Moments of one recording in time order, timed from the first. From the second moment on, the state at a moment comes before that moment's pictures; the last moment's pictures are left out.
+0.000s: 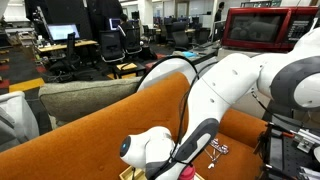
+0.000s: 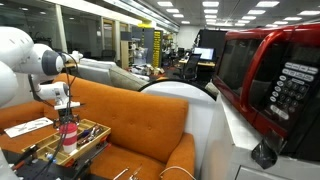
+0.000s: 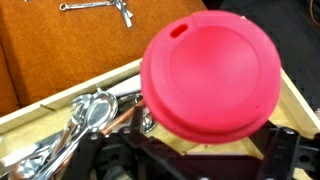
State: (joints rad) arm 0.49 1.33 0.17 -1.12 -0.36 1.83 -0.25
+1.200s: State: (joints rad) arm 0.48 1.05 0.11 -1.45 -0.39 2.17 -0.10
